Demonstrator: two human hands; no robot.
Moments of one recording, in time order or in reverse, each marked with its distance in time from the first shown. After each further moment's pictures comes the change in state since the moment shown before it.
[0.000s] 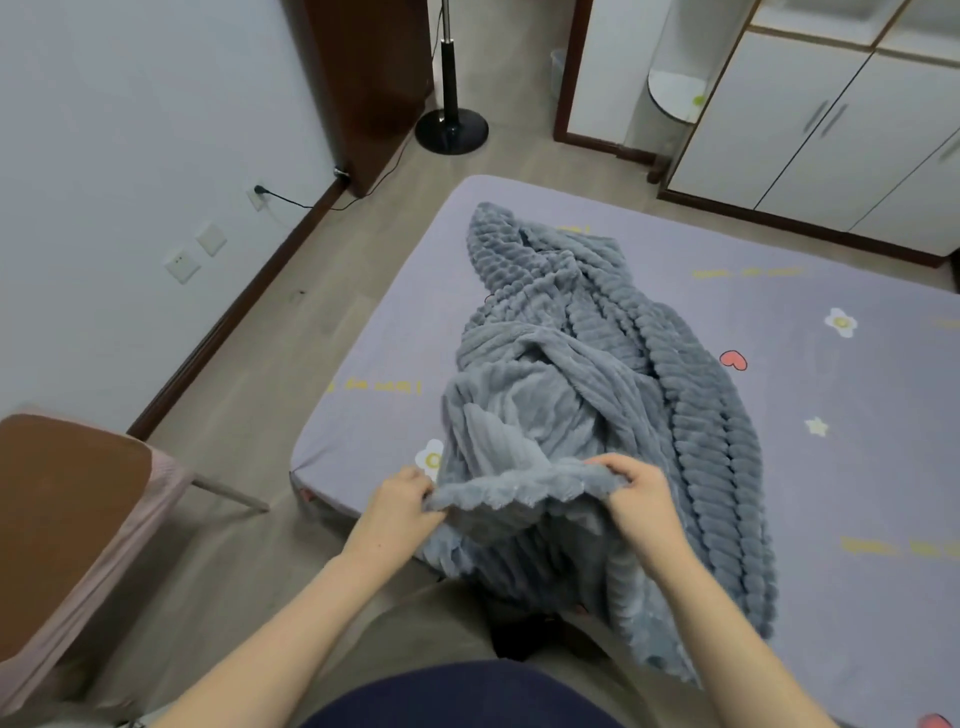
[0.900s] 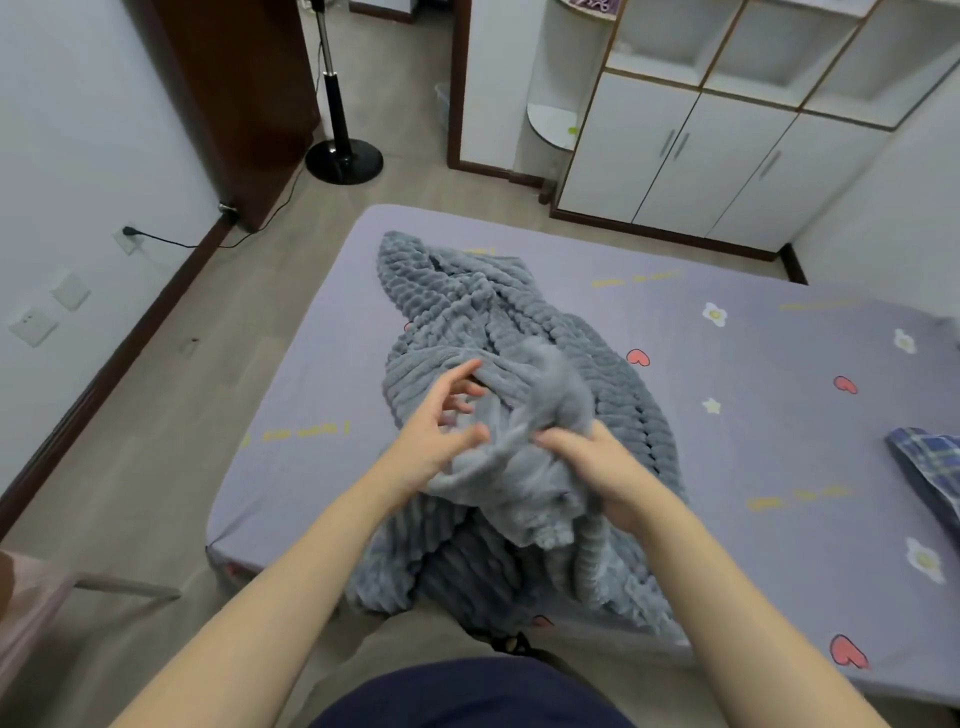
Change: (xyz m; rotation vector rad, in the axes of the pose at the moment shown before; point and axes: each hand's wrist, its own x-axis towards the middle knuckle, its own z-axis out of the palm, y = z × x) left_hand 0.086 0.098 -0.043 -0.916 -0.297 0.320; right_hand 0.001 -0.087 -0.016 0.332 -0.079 0.134
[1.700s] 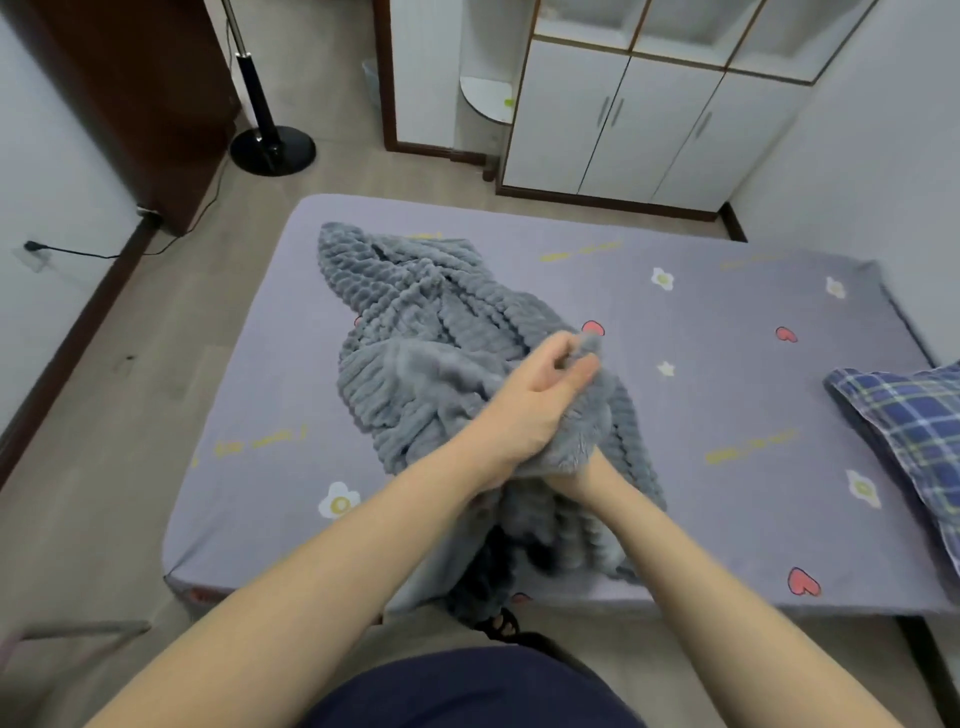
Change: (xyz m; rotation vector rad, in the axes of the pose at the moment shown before) left_hand 0.030 0.091 0.120 -0.274 -0.204 0.038; right_hand 0.002 0.036 -0.036 -0.771 0.180 0.071
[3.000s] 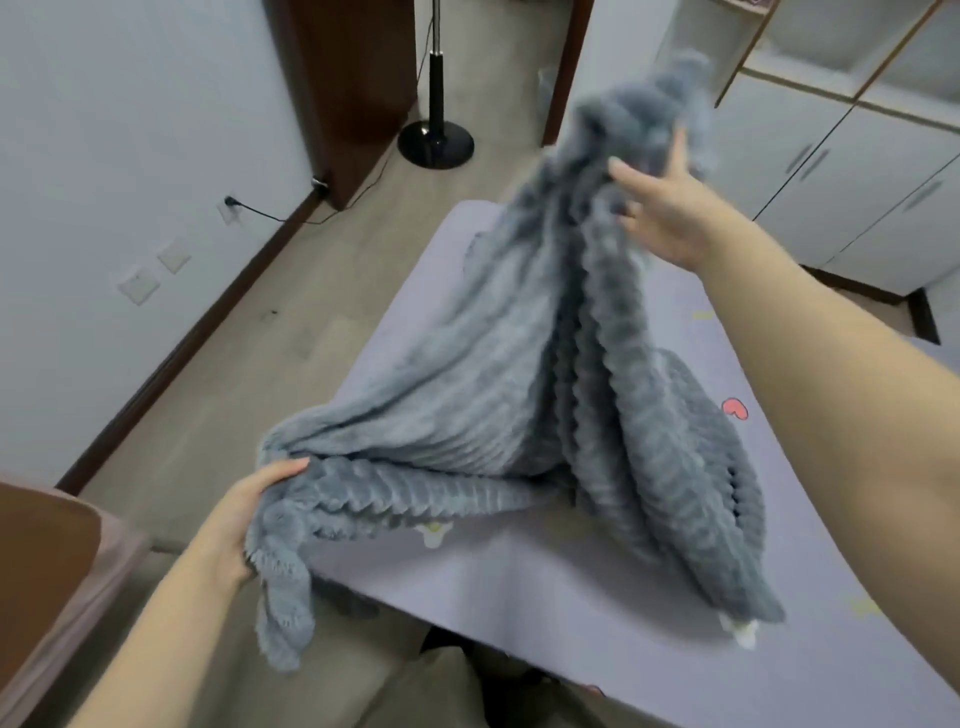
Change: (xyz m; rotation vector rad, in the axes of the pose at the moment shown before) left_hand -0.198 -0.044 -0.332 -0.543 0.769 -0.524; right_hand 0.267 -0.258 -0.084 0.880 -0.240 -0.307
